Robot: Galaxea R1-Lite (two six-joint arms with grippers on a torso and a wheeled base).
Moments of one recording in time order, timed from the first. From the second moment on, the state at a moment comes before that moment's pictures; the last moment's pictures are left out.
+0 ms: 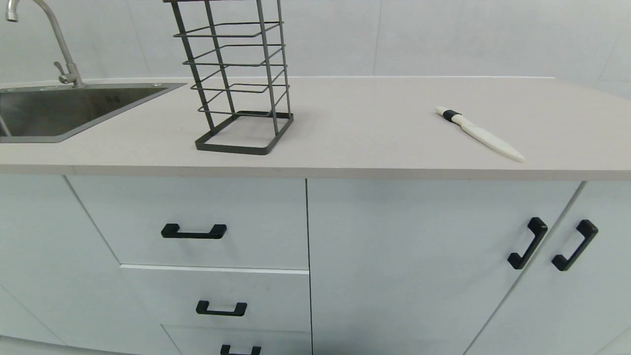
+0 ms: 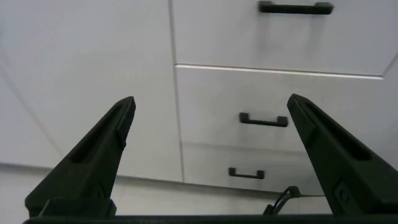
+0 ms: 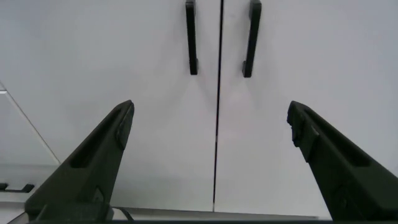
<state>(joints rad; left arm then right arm) 0.00 0.00 0.00 0.00 -0.03 0.00 0.00 0.01 0.00 0.00 0.04 0.02</state>
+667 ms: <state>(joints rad) 0.00 0.00 0.00 0.00 -0.03 0.00 0.00 0.01 0.00 0.00 0.04 0.02</state>
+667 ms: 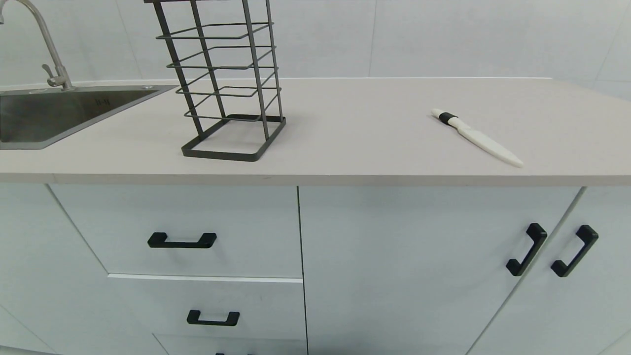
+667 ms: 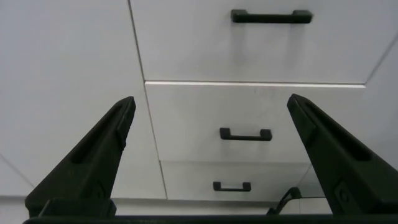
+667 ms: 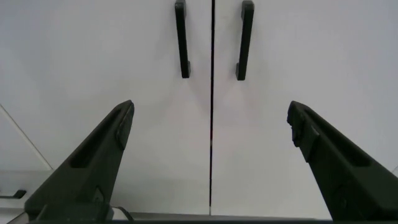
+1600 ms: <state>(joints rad) 0.00 0.00 0.00 0.00 -0.03 0.00 0.00 0.01 0.00 0.01 0.04 0.02</state>
